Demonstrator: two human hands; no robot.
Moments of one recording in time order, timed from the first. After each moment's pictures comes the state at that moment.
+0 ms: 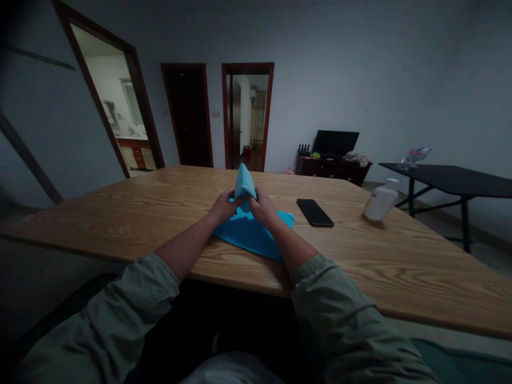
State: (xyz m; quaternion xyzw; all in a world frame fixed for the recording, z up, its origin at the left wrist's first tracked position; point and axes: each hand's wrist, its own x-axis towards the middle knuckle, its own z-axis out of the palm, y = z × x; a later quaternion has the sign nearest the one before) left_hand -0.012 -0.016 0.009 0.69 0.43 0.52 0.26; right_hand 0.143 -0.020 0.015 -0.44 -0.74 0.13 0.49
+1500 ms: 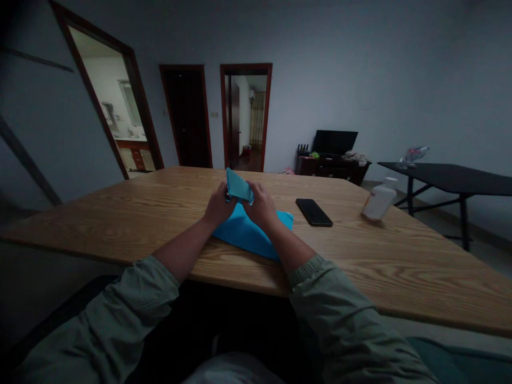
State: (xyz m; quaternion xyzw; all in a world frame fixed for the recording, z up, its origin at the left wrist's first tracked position) left_hand -0.014 -0.035 0.020 0.71 0.45 0.54 0.07; right_hand 0.139 -0.033 0.021 -0.38 -0.77 -0.05 0.51
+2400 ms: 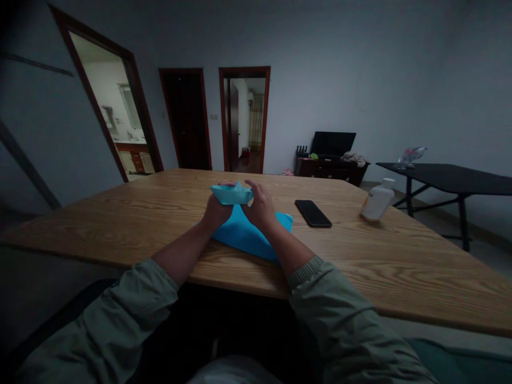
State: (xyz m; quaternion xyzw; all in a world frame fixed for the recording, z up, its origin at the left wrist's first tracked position) left_hand -0.015 -0.031 0.017 0.71 0.31 0.63 0.10; right_hand 0.140 -0.037 0.025 -0.36 -0.77 -0.07 0.52
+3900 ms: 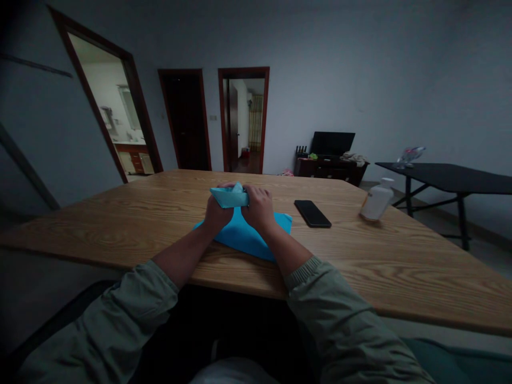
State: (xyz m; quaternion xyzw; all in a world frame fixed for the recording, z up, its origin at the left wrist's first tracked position) left_hand -0.009 -0.037 0.021 0.70 0.26 0.66 0.03; right_hand 0.133 -0.049 0.036 -0.42 -0.77 -0.14 0.46
